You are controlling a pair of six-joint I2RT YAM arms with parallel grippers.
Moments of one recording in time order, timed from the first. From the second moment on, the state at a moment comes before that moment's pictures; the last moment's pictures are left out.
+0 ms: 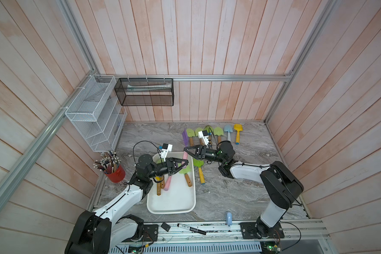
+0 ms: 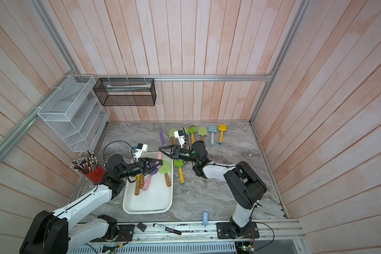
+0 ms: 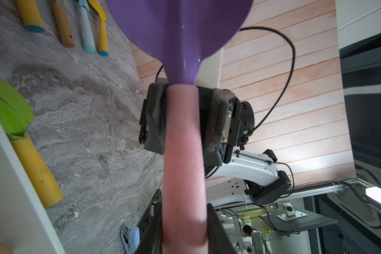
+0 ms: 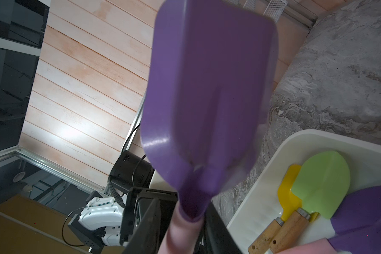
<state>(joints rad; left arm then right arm) -0.37 1.13 0.50 0.61 0.93 -1.22 0.68 1.75 0.89 1.07 -0.78 1.26</state>
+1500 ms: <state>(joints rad) -0.46 1.22 0.74 -0.27 0.46 -0.64 0.51 1.41 0.87 -0.08 -0.23 0.61</state>
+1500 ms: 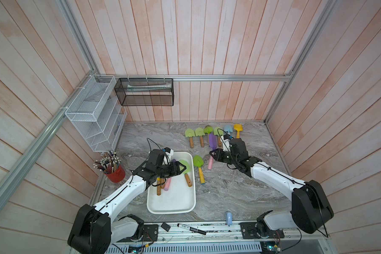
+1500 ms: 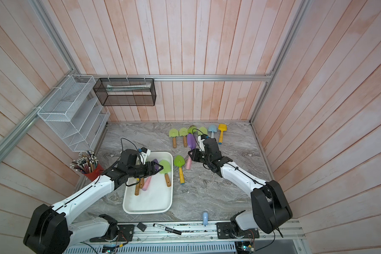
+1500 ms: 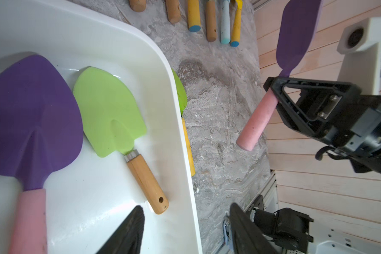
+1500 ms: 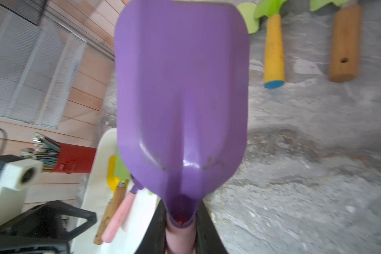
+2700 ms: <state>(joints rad) -0.56 1.28 0.79 -0.49 0.02 -0.54 0.62 1.67 0.88 -0.25 0.05 0.50</state>
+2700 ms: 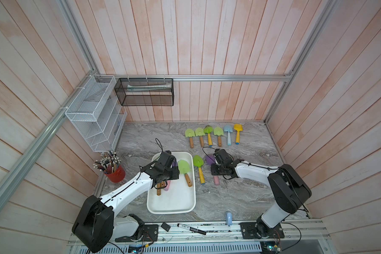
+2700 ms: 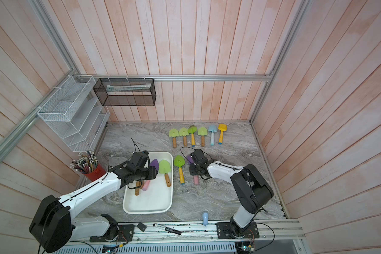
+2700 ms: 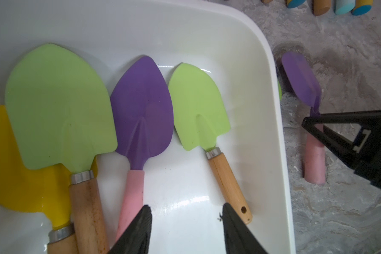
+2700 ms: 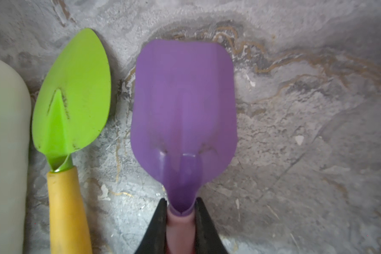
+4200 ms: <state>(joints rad) -0.56 1.28 0.72 -0.55 -0.11 -0.54 0.65 1.66 0.95 -0.27 0.05 0.51</state>
